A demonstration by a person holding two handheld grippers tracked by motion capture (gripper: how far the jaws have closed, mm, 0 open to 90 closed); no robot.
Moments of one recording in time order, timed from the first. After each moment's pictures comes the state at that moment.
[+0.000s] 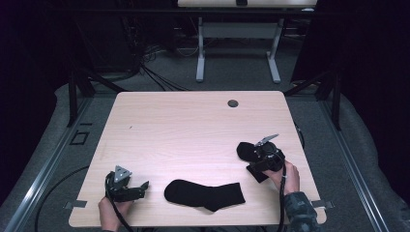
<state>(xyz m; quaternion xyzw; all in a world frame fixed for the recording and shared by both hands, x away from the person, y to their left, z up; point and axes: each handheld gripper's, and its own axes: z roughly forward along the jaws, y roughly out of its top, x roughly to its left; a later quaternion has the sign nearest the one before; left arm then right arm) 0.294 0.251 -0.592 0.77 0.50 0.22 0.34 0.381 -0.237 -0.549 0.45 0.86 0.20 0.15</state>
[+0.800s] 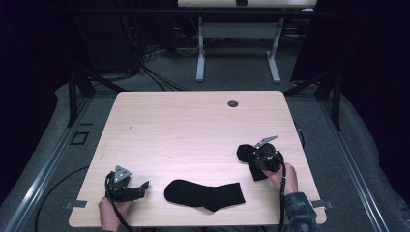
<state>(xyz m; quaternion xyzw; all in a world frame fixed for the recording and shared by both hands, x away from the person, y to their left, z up) 0.294 0.251 -0.592 0.77 0.50 0.22 0.34 0.381 -0.238 -0.557 0.44 0.86 0.23 0.14</state>
